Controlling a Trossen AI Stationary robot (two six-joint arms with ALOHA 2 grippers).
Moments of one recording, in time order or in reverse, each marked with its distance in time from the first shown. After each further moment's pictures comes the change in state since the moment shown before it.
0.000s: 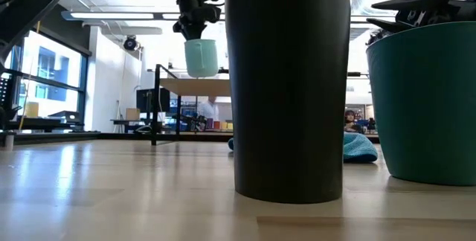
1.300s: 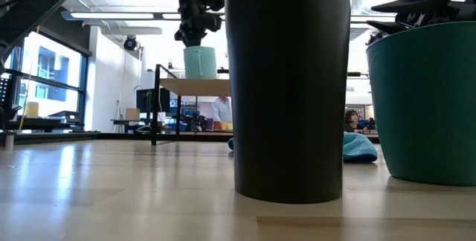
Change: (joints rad) left arm 0.023 0.033 -0.019 0.000 0.036 0.039; right arm 0.000 0.000 0.000 -0.015 0.006 -0.008
